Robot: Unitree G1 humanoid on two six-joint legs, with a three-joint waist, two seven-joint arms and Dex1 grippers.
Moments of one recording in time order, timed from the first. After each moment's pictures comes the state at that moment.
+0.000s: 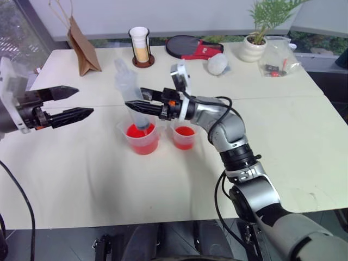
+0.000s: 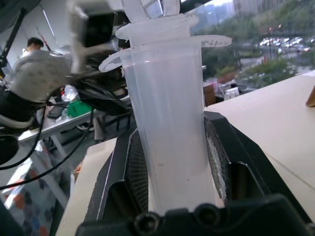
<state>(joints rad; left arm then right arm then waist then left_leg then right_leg) -0.39 1.06 0.44 -0.09 -0.74 0.74 -1.11 -0.92 -0.06 0.15 0.29 0.39 0.33 0.98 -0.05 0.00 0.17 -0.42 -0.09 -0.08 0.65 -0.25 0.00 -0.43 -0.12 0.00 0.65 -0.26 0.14</state>
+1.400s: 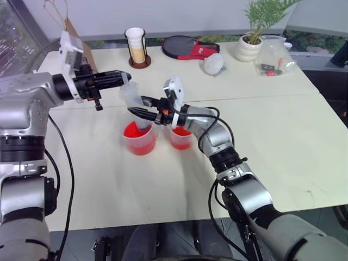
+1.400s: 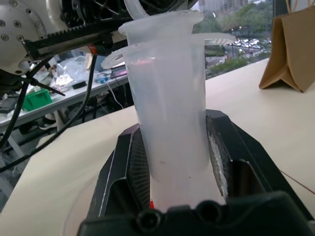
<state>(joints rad) -0.87 0.78 0.11 0.27 -0.55 0.52 -1.22 -0.91 0.01 0.15 0.54 0.25 0.08 0.94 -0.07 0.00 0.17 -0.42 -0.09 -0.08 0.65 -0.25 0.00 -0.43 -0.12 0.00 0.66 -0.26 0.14</state>
